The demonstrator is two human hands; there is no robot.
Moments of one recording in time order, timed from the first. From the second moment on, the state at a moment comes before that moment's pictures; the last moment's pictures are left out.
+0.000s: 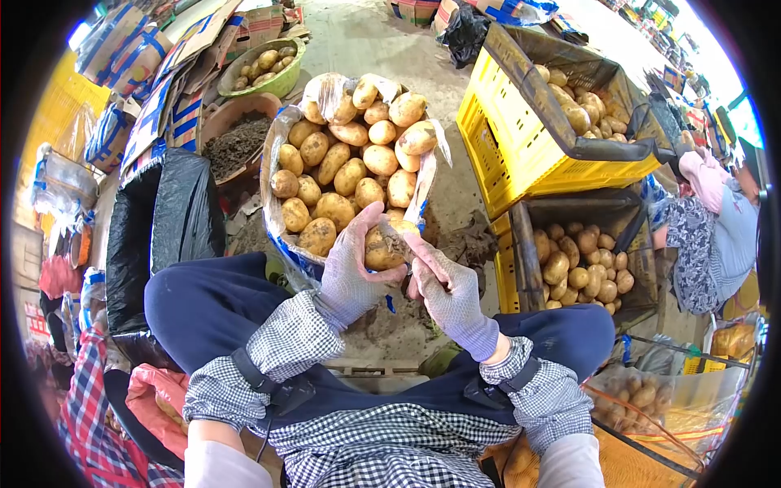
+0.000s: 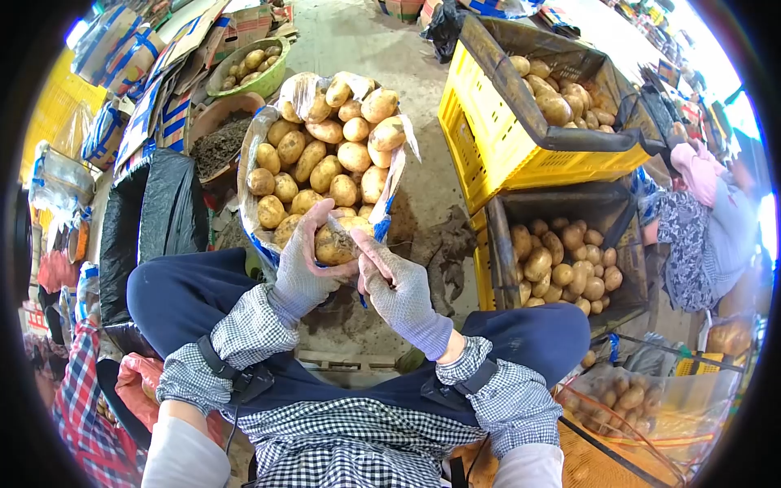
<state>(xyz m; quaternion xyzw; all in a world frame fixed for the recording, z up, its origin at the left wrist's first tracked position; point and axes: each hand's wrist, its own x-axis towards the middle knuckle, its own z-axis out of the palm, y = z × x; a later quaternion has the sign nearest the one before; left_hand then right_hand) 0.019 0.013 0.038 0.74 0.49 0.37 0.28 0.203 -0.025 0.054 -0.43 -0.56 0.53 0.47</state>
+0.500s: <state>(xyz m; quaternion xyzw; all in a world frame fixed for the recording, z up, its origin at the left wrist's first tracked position) 0.020 0.012 0.046 0.77 0.49 0.34 0.23 0.205 -0.024 0.046 -0.44 -0.67 0.43 0.43</state>
